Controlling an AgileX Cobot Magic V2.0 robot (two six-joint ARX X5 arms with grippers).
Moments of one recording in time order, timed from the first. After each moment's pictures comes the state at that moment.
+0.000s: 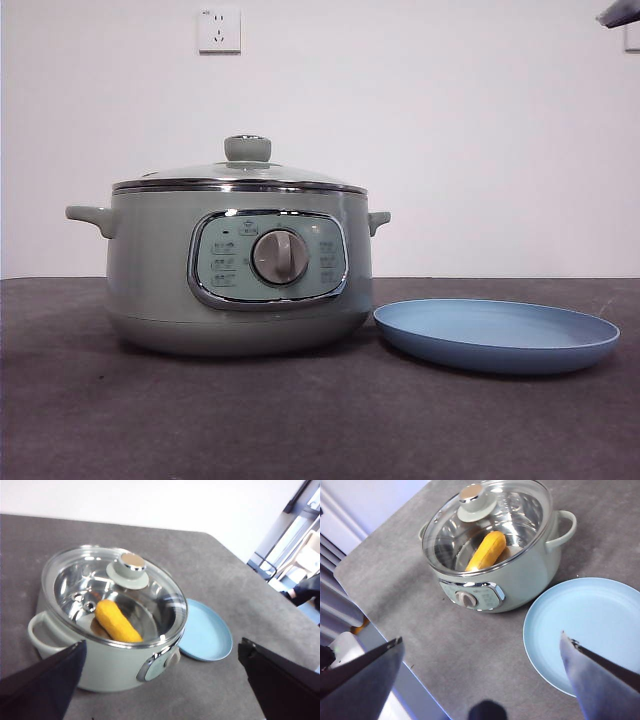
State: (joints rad) left arm 0.09 0.59 0.79 -0.58 0.76 -0.11; right arm 0.10 0.90 1.03 -0.84 -0.70 -0.17
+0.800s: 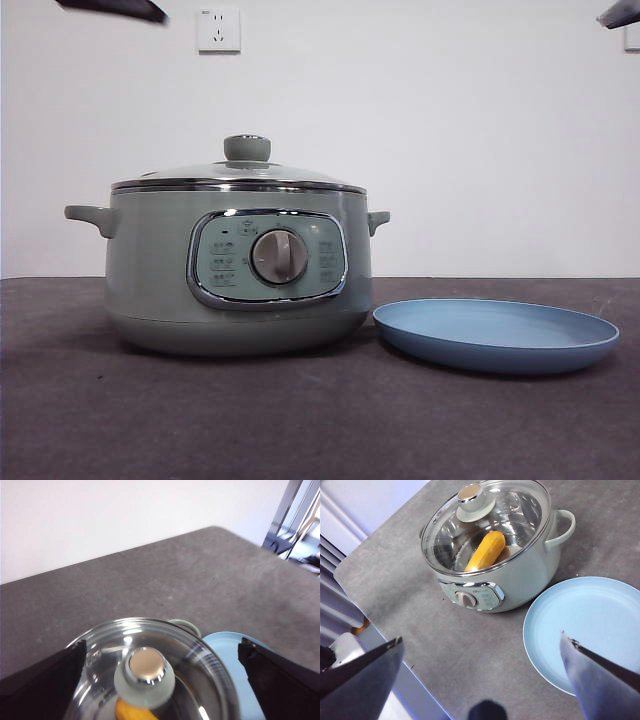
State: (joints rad) left arm -0.31 1.27 1.19 -0.26 0.38 0.04; right arm 0.10 0.90 1.03 -0.85 -0.70 -0.17
